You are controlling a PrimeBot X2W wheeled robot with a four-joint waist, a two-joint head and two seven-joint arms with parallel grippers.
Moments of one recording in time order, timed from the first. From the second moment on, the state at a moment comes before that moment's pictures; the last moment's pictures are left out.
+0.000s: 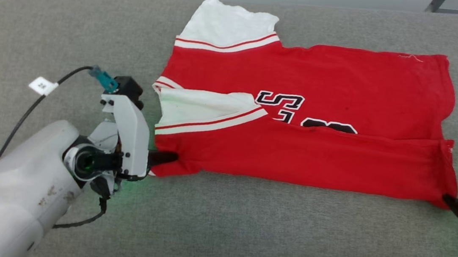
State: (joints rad) left arm -0.91 0.52 -0.96 0.62 -1.46 -0.12 0.66; right arm -0.27 -0.59 0.04 0.02 0.67 0.13 0.84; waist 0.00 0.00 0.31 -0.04
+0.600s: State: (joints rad) left arm -0.88 0.51 -0.95 0.57 -1.45 -0.13 0.54; right arm -0.37 -0.57 0.07 0.19 0.61 0.13 0.91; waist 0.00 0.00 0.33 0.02
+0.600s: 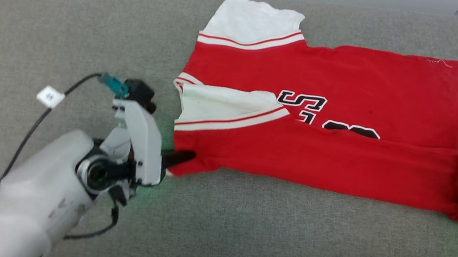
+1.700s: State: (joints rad) left arm -0.38 0.81 -0.82 -0.10 -1.42 0.19 0.05; right arm -0.14 -0.53 -0.12 -0.04 0.62 0.13 0.71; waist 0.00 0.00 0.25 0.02
